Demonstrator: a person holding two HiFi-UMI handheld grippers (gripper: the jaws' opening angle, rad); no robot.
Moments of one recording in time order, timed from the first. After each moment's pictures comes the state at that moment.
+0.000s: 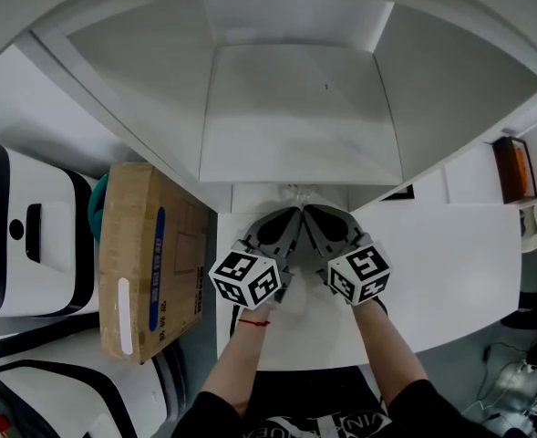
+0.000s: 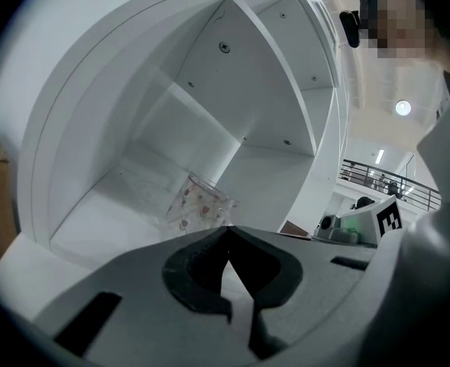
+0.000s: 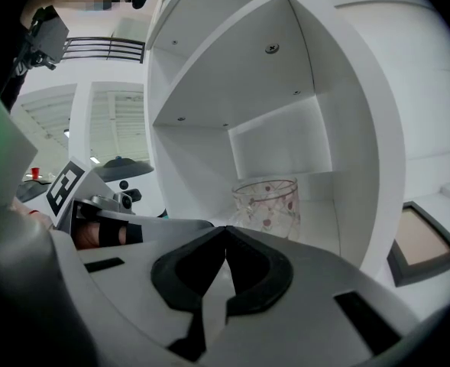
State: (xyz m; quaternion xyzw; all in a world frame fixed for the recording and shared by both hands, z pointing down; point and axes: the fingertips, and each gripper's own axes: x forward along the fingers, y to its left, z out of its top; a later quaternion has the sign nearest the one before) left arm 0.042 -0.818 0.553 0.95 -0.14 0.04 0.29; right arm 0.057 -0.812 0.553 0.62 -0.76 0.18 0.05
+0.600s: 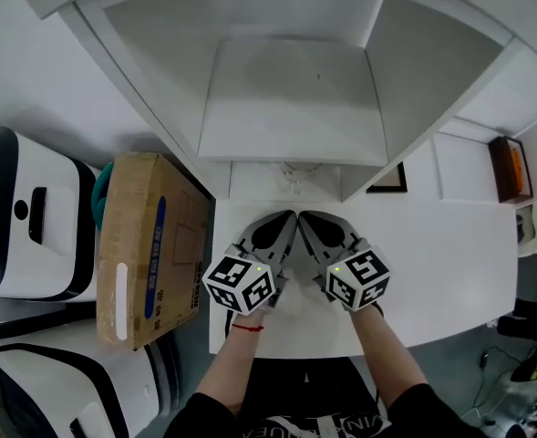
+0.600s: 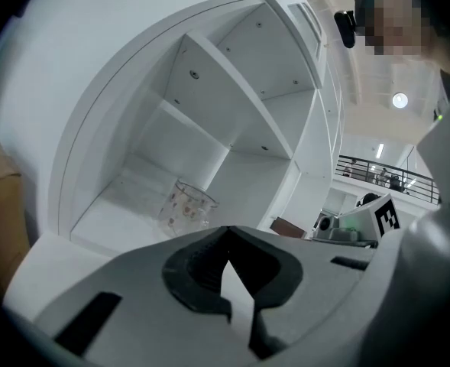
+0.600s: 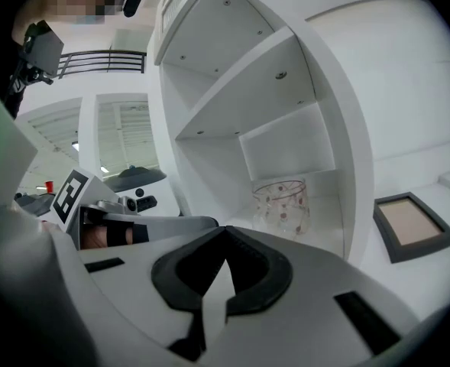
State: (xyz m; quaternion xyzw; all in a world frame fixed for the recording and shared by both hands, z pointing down) left arm 0.021 -0.785 0.531 0.95 -0.15 0.04 0.27; right arm 0.033 -0.775 0.534 0.60 -0.77 0.20 0.03
